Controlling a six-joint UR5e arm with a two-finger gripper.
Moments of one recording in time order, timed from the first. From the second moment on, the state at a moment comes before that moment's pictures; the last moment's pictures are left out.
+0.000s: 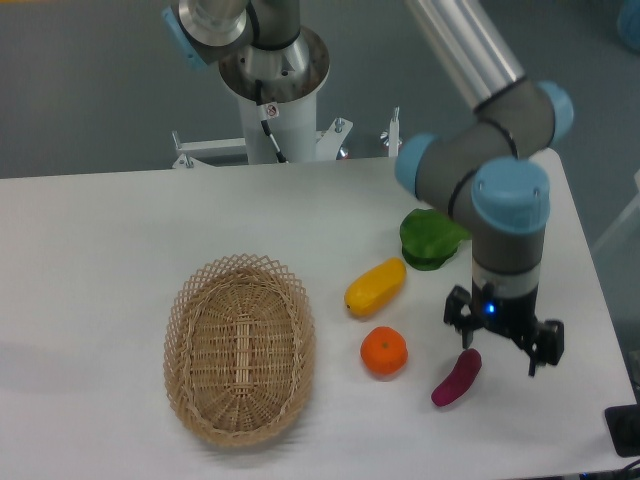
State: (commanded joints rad) arm 2.61 -1.99 -1.41 -0.98 1.52 1.21
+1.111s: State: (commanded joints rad) arm 2.78 -1.85 -1.34 -1.37 1.52 1.62
